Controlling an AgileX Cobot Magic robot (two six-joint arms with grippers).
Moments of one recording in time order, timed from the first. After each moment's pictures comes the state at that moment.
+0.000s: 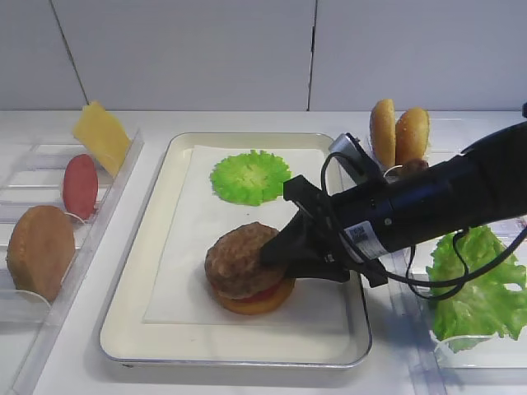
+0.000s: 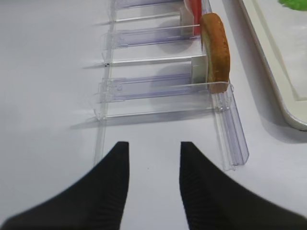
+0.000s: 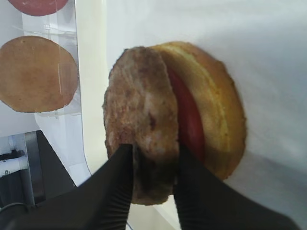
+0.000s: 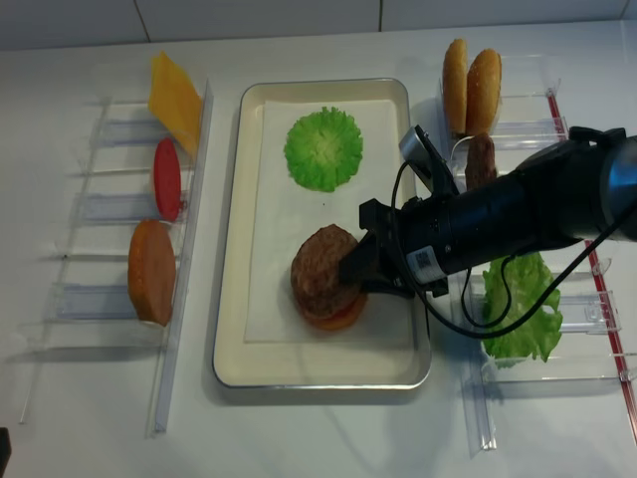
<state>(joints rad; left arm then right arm) -0.04 -0.02 -0.48 0.09 1.18 -0.02 0.32 1.78 -0.76 1.54 0.86 -0.91</state>
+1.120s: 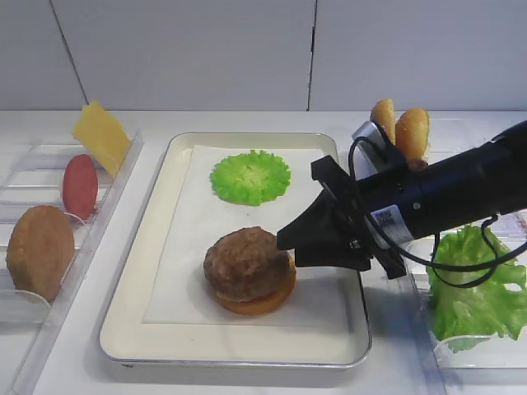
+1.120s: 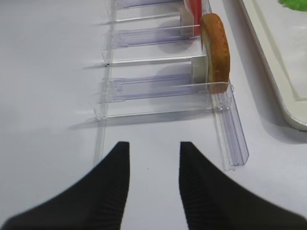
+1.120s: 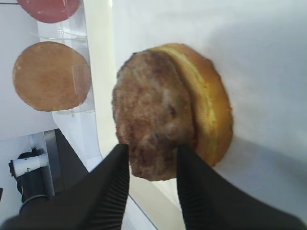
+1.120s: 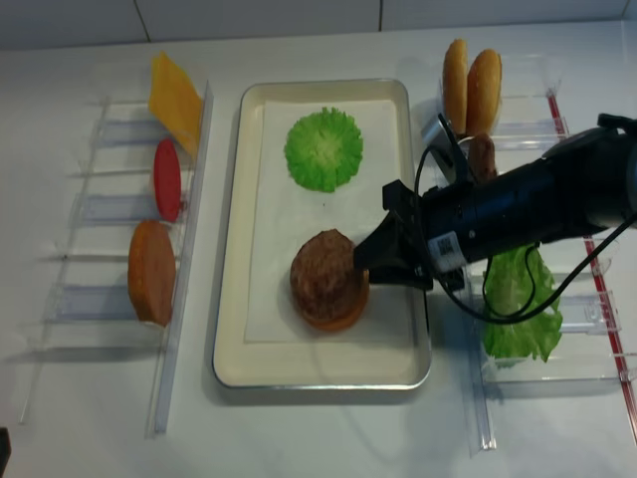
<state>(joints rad) -0.04 -0.02 -0.48 0.09 1.18 -0.02 0.23 1.76 -0.76 1.49 0.97 -0.87</state>
